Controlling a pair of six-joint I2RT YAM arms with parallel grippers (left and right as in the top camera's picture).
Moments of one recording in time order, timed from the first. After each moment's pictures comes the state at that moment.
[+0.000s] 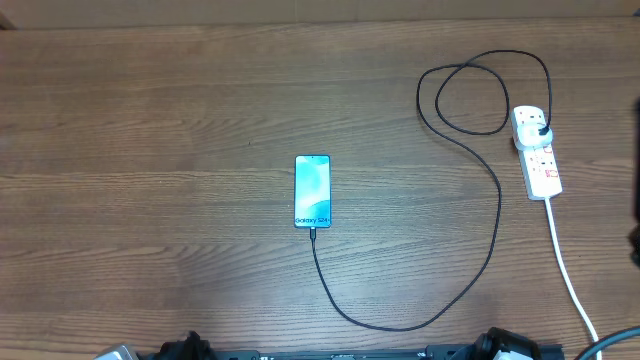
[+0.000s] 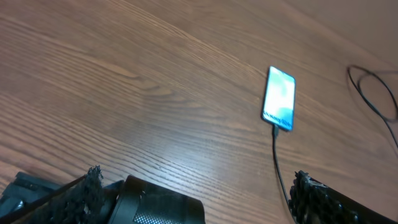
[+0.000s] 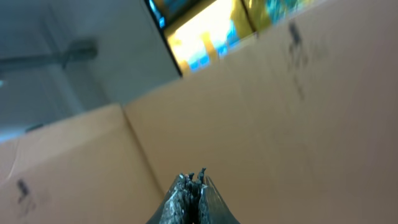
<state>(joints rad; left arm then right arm) 0.02 0.01 1.02 -1.62 -0.01 -0.50 -0.35 0.89 1.84 -0.58 -0.79 0.72</state>
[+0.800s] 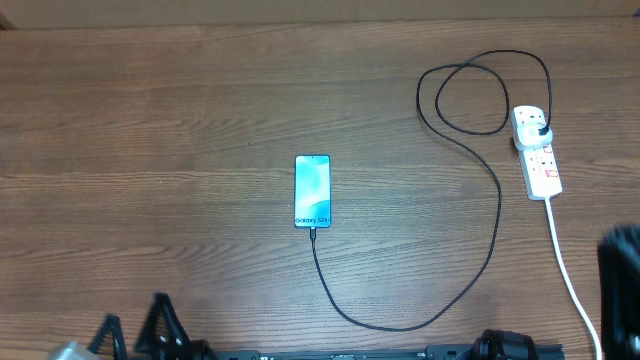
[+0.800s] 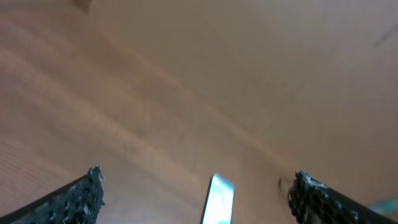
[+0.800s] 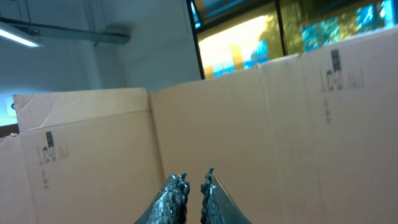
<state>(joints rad) 0.05 0.01 0.99 -1.15 -0.07 -0.66 -0.16 0.65 1.73 -0.59 -0.68 0.52</state>
